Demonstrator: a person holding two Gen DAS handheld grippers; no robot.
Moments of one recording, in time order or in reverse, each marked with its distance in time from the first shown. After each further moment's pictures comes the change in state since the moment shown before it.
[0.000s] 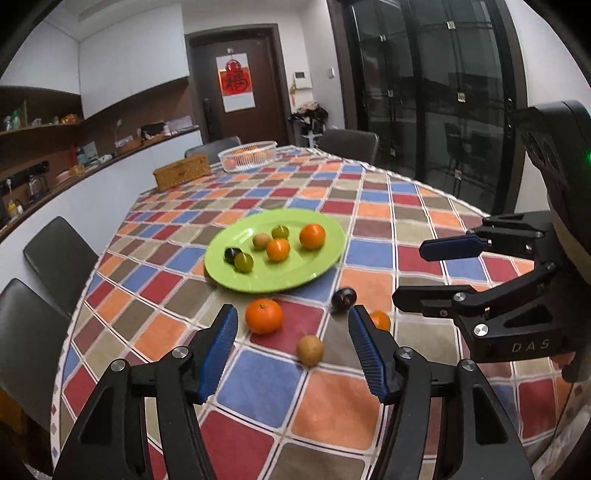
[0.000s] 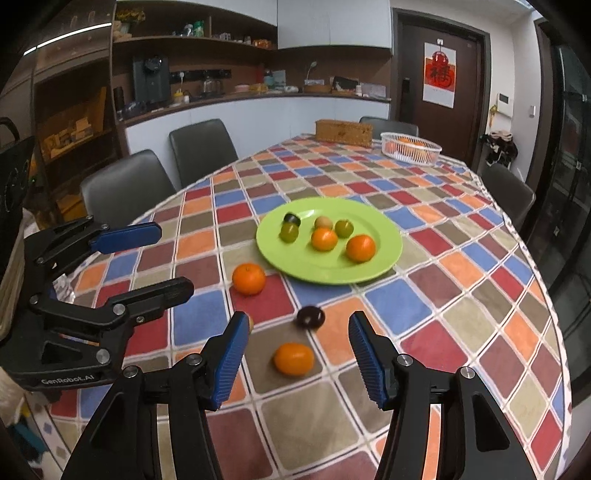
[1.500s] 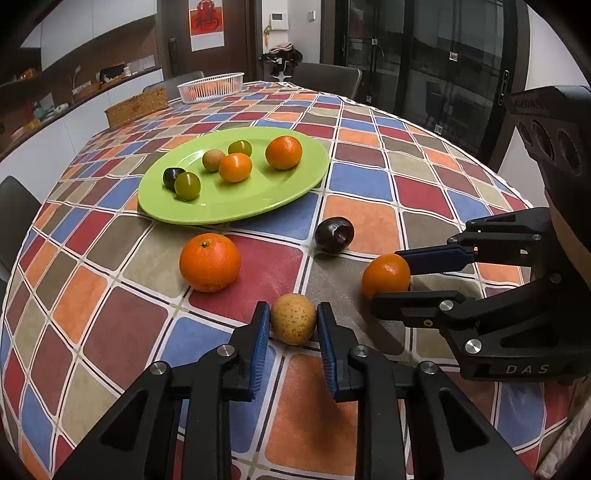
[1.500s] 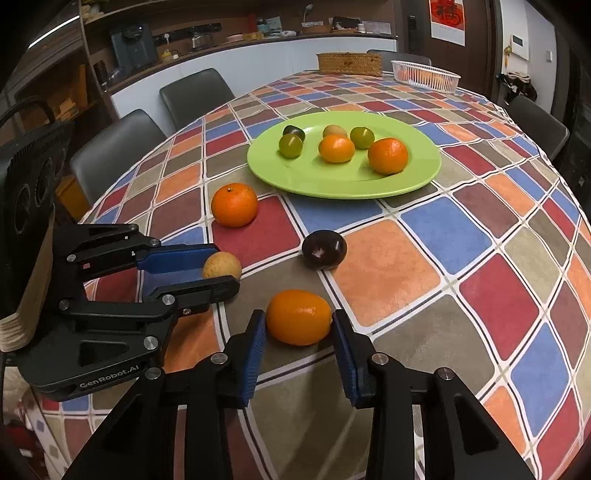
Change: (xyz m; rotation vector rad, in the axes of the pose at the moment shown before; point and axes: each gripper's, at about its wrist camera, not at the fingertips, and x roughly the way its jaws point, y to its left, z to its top) left arm 0.091 0.003 -0.024 -0.022 0.228 -0.165; right arm 0.077 -0.008 -0.028 0.079 0.205 0.083
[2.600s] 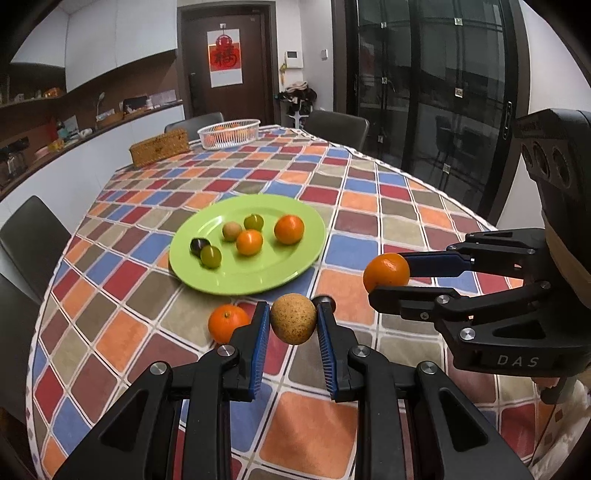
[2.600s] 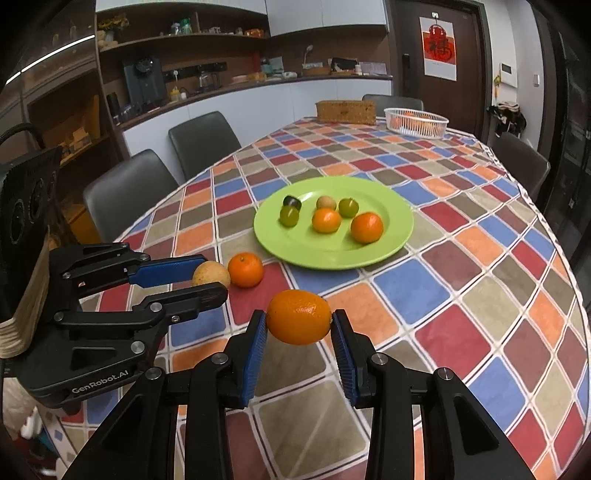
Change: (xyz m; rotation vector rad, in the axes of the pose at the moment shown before) left arm -0.063 -0.019 0.038 -0.027 -0.157 0.075; right arm -0.064 -0.007 0.024 -0.015 -0.180 -0.007
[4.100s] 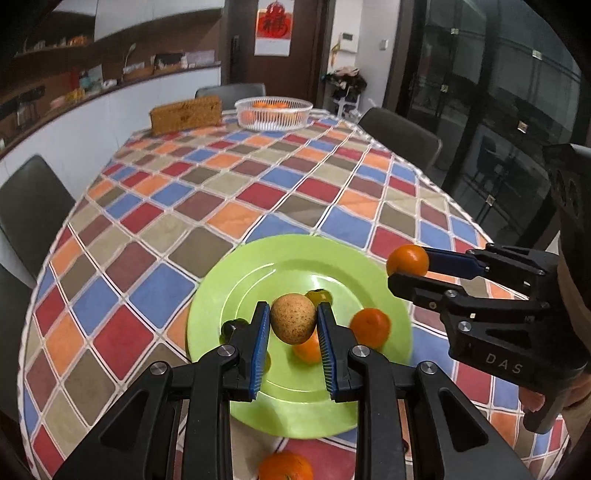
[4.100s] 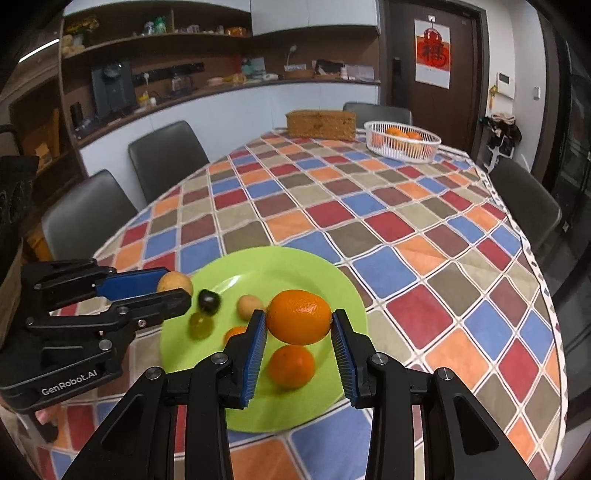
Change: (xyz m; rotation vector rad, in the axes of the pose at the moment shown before) left arm 0.122 0.091 0.102 -0.203 0.124 0.030; right arm 0.102 -0.073 0.127 -0.003 0.047 -0.077
